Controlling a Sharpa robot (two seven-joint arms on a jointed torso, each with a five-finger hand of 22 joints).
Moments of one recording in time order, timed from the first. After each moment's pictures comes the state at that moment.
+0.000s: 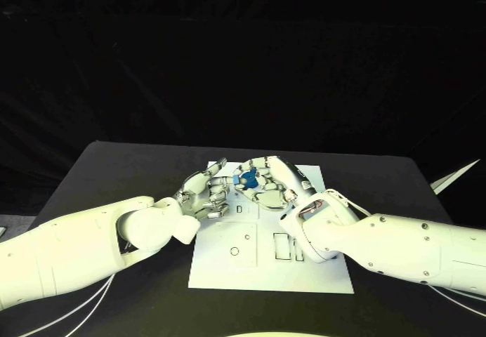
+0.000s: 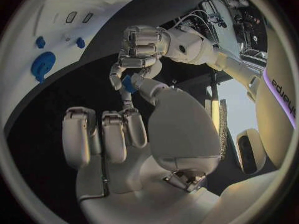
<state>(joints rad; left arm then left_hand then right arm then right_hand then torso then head) 1.08 -0.82 -0.05 1.53 0.20 0.07 0.18 0.71 0.16 0.23 0.29 0.07 0.82 0.14 0.37 0.36 1.19 0.08 1.28 0.84 1.47 0.00 1.53 1.29 0.09 1.35 0.10 1.41 1.23 1.16 -0.66 -0.16 1.62 -1.17 -0.86 0.12 1.26 -0.17 0.60 -0.01 0.06 0.95 0.12 0.28 0.36 1.46 0.05 1.43 1.30 1.47 -0.02 1.55 1.29 0.04 1.47 0.08 1.45 1.30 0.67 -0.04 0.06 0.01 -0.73</state>
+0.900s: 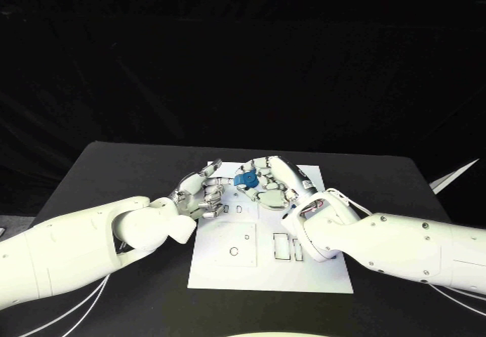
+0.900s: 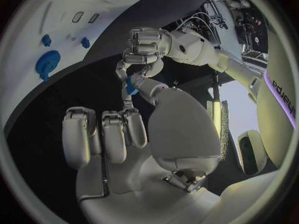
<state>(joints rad) 1.08 -0.83 -0.05 1.52 0.19 0.05 0.17 0.72 0.16 0.23 0.29 0.07 0.86 0.14 0.38 0.37 1.19 0.08 1.28 0.84 1.47 0.00 1.53 1.29 0.09 1.35 0.10 1.41 1.23 1.16 -0.67 -0.16 1.60 -1.18 -0.85 0.10 1.26 -0.17 0.60 -0.01 0.06 0.95 0.12 0.28 0.36 1.46 0.05 1.43 1.30 1.47 -0.02 1.56 1.29 0.04 1.47 0.08 1.45 1.30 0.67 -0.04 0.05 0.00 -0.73</state>
